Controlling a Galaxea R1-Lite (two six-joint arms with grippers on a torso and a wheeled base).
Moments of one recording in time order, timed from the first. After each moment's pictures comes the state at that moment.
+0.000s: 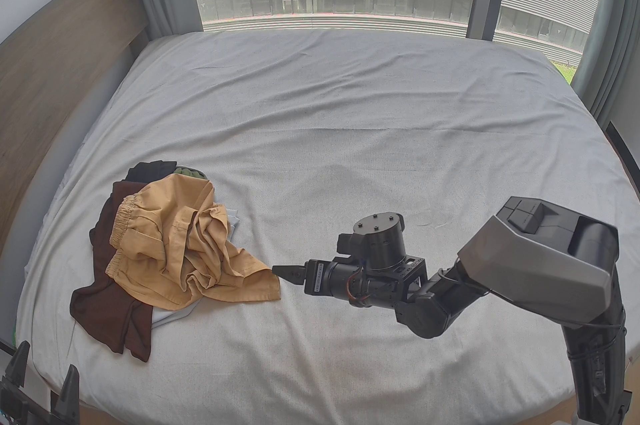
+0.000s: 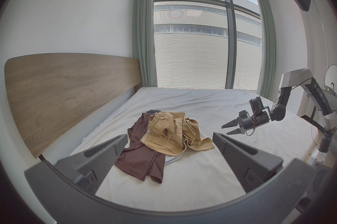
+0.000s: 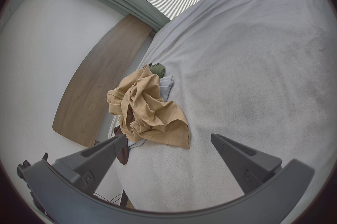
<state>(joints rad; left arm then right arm) 0.00 0.02 -0.02 0.00 0.02 -0.02 0.71 2.44 -1.19 -0.82 0.21 0.62</state>
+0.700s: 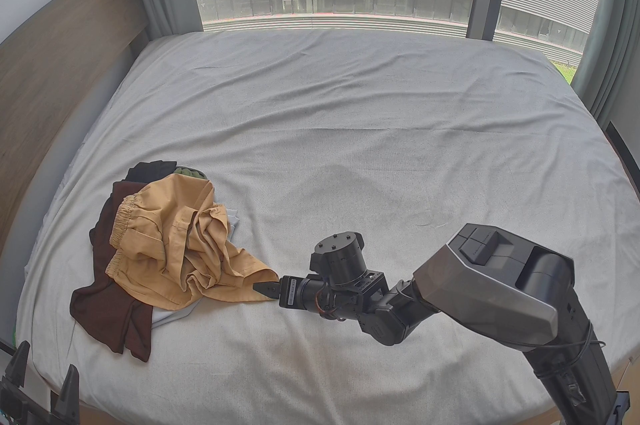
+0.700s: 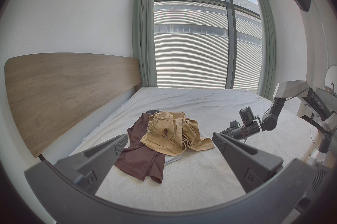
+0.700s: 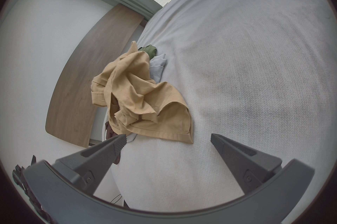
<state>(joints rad) 0.00 0.02 -0.02 0.00 0.02 -0.02 0.76 2.61 -1.42 -0.68 0.18 0.68</state>
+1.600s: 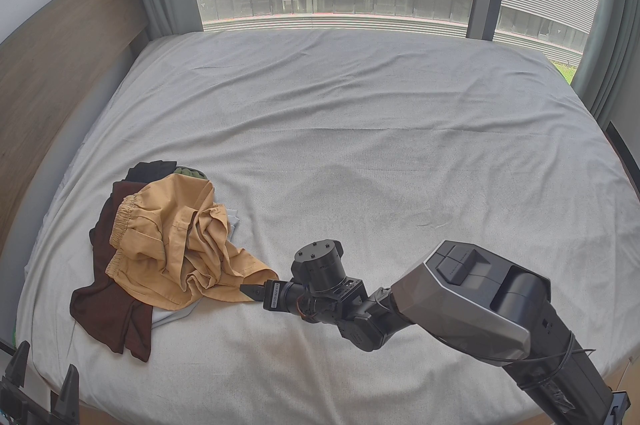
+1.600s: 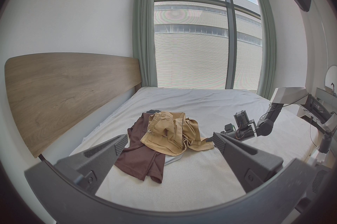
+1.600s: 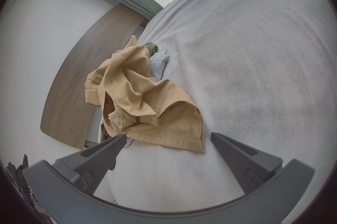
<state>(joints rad) 0.00 0.02 -0.02 0.00 0.02 -0.02 0.80 2.70 -1.57 -0.65 0.12 0.69</state>
